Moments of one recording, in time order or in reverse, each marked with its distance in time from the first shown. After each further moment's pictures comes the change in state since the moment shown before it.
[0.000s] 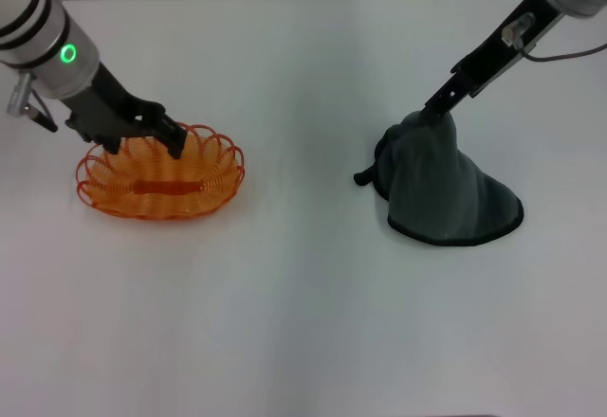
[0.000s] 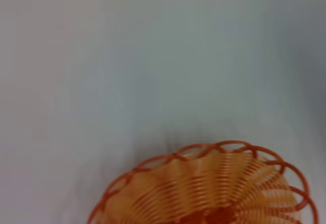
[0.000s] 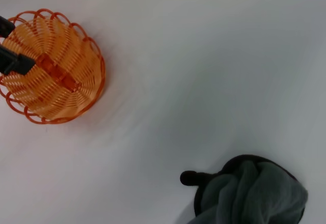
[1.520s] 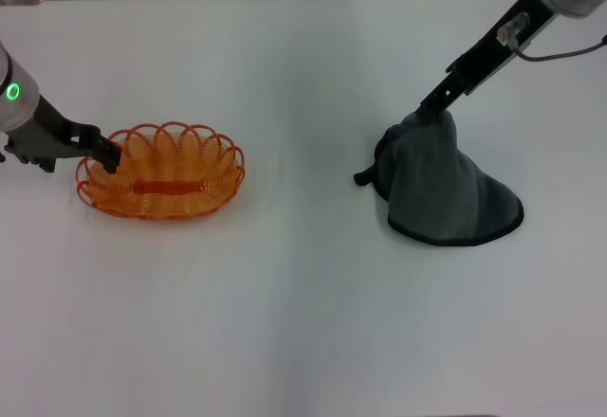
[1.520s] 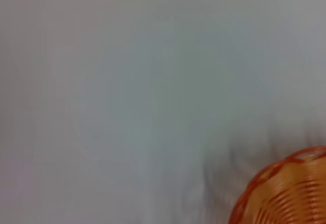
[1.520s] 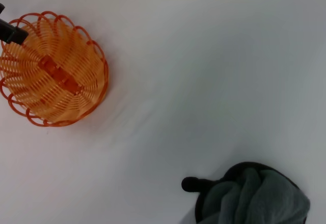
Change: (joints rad) left arm 0.050 0.060 -0.020 -0.205 0.056 -0.229 0.012; right arm 0.002 0.006 0.002 0.000 0.002 0.013 -0.018
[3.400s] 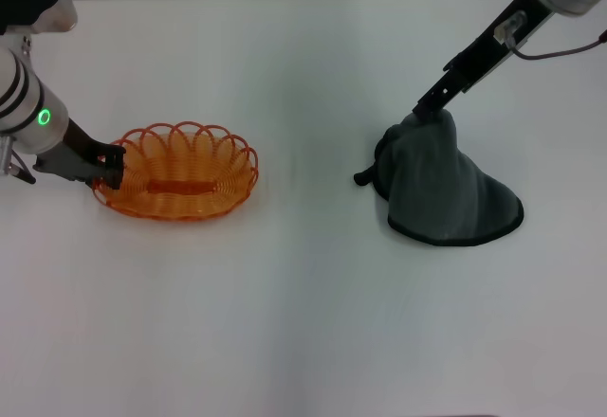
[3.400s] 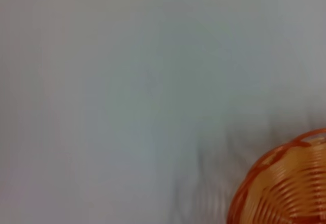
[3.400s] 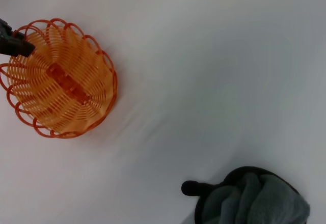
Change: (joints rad) left arm -0.008 -0.041 0.001 -0.075 0.001 -0.086 0.012; right arm 0.003 0.003 0.000 0.000 0.000 0.008 -0.008
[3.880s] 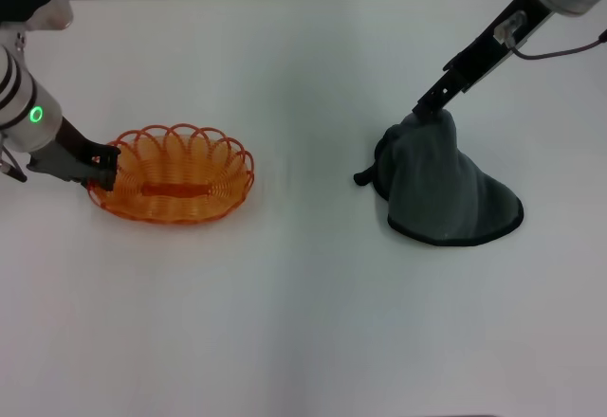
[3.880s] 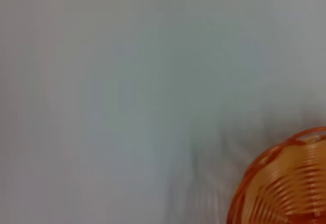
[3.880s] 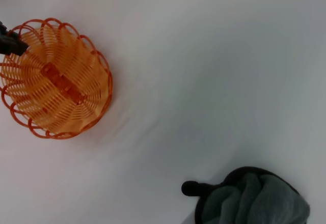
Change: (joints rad) left arm -0.002 0.013 0.000 0.012 -0.005 0.042 0.018; right arm 0.000 0.000 0.001 0.000 0.000 0.000 0.000
